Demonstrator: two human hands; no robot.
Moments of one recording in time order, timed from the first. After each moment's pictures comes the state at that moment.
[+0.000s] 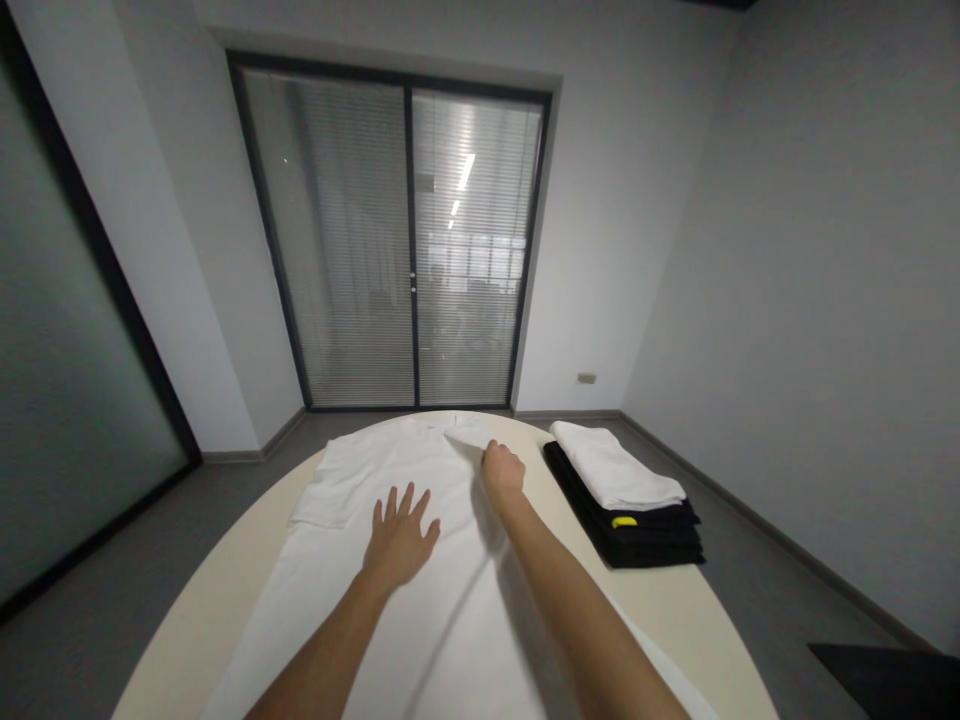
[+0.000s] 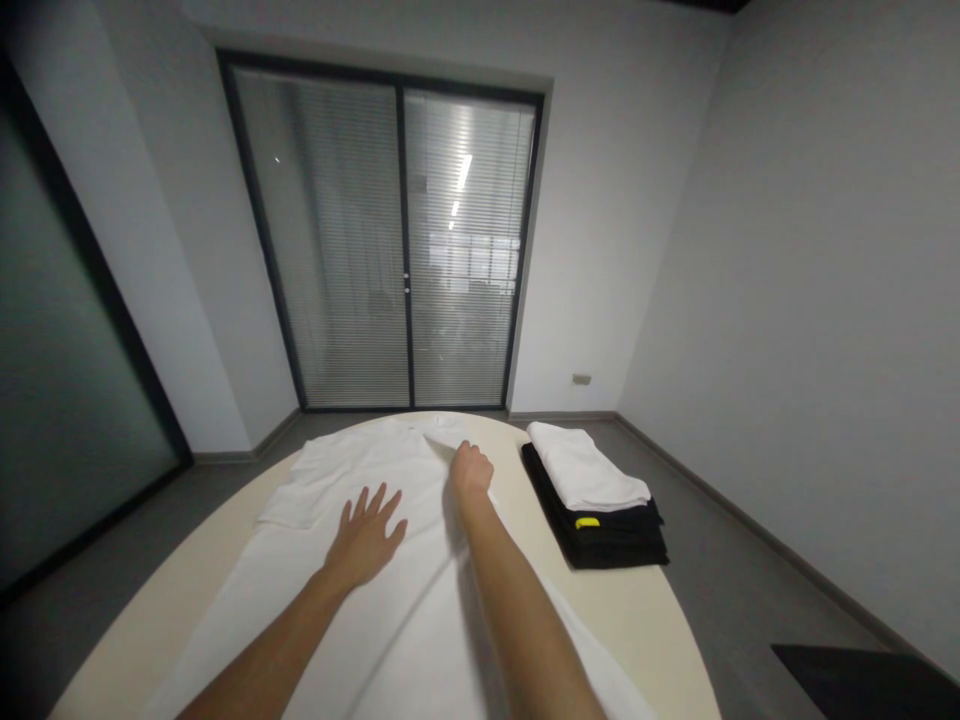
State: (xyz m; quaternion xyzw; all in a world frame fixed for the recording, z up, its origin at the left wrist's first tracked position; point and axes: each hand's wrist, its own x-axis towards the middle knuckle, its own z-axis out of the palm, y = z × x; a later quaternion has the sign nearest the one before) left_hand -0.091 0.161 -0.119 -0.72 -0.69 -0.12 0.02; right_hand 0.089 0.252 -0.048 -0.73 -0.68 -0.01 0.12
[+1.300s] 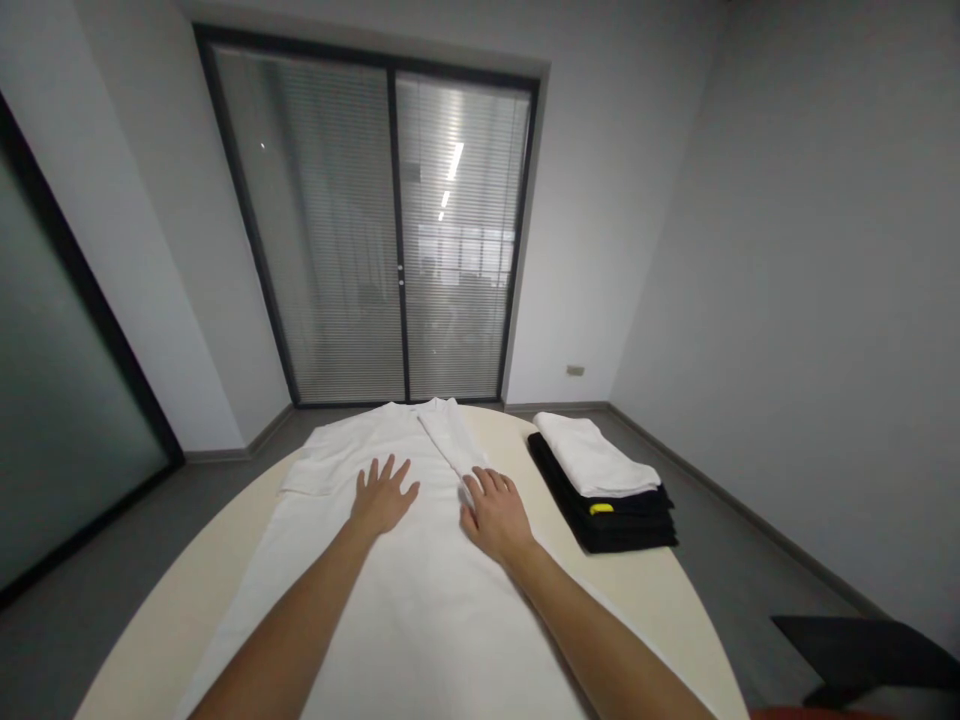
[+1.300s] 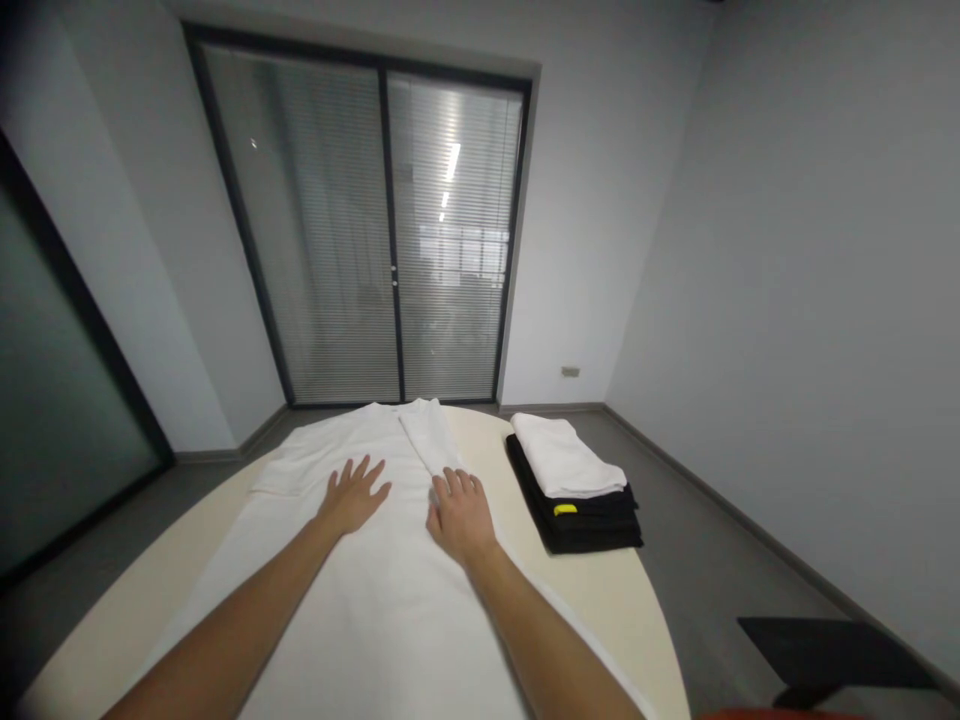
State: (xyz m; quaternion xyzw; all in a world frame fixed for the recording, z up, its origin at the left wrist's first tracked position) left_hand -0.108 0.223 -0.113 -0.71 -0.70 -0.10 0.03; right_hand 0.133 0.169 -0.080 -0.50 -0.83 -0.11 0.20
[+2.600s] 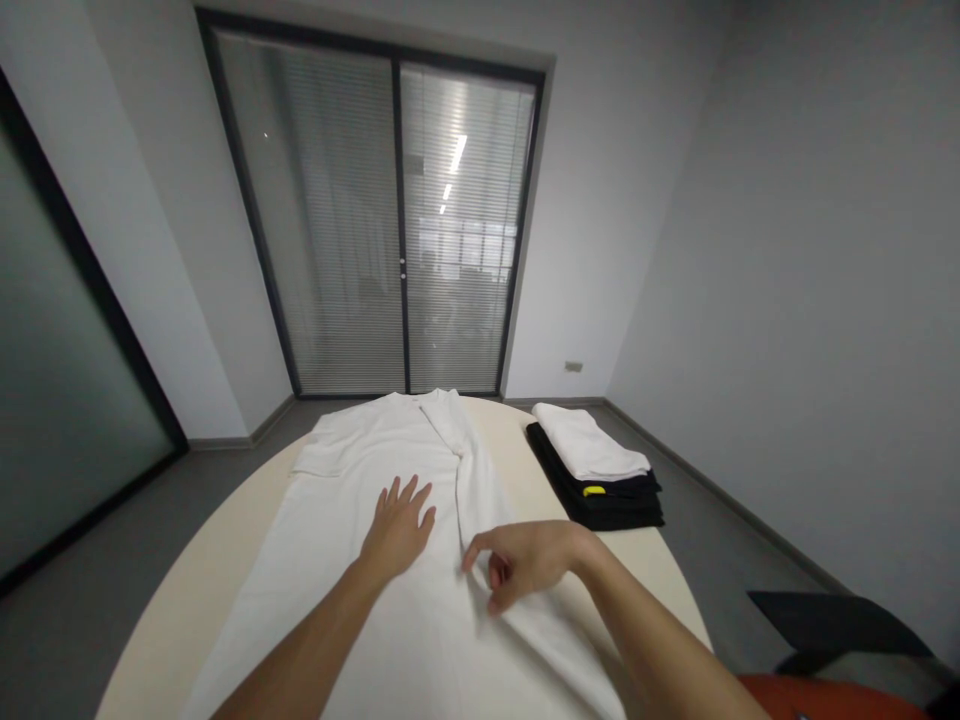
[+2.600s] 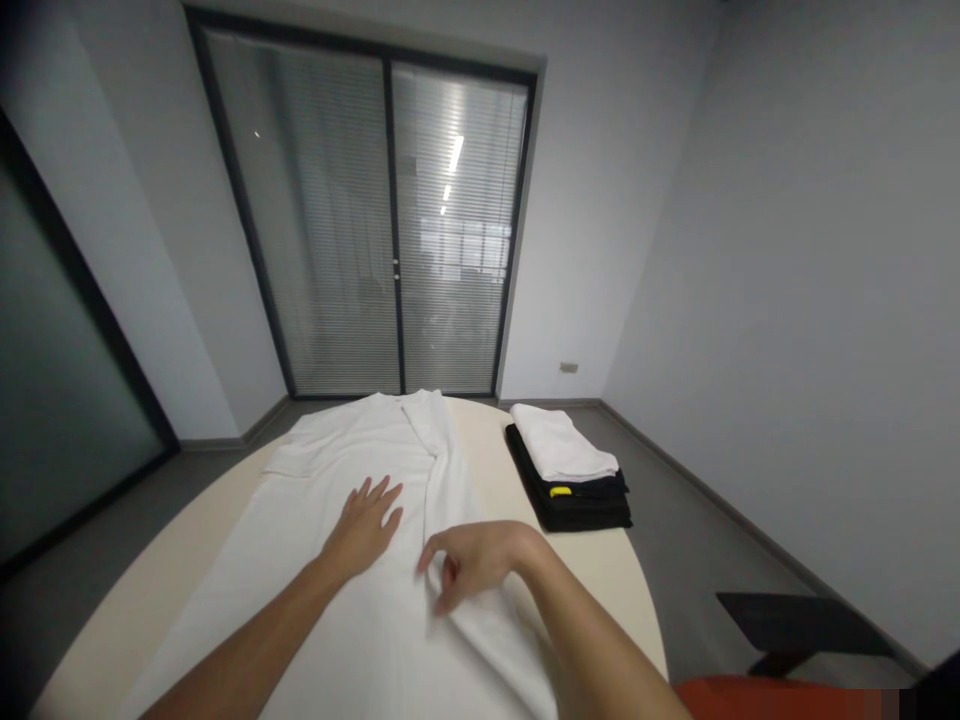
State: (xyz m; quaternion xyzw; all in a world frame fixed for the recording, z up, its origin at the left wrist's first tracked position) left_hand -0.074 0.133 -0.117 -0.76 -0.64 -0.16 0.00; right_hand 0.163 0.104 0.008 -0.37 -0.81 0.45 -0.12
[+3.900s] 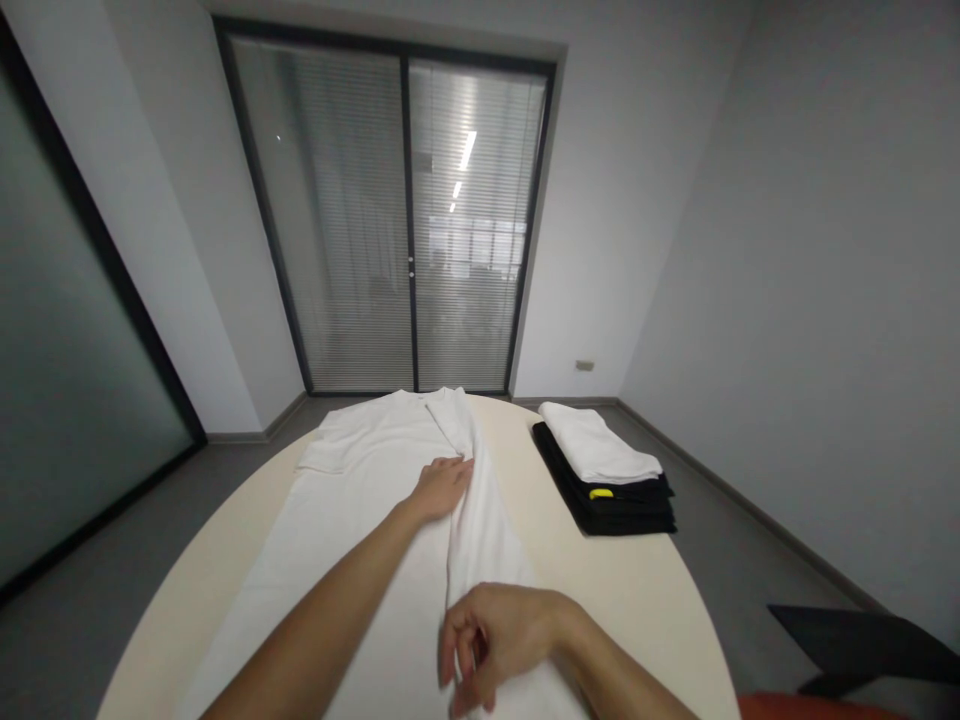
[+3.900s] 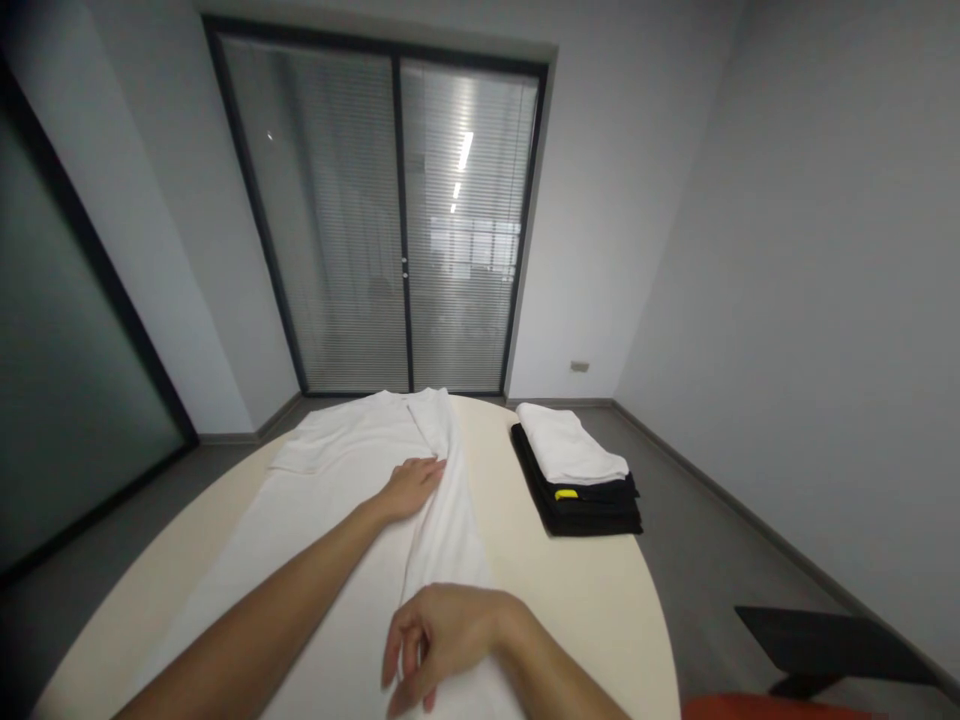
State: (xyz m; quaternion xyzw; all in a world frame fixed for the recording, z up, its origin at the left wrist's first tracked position) left_hand -0.026 0.198 -0.091 -0.80 -0.56 -0.18 -0.13; right_hand 0.145 0.068 -0.058 -0.29 -0.74 0.61 -0.08
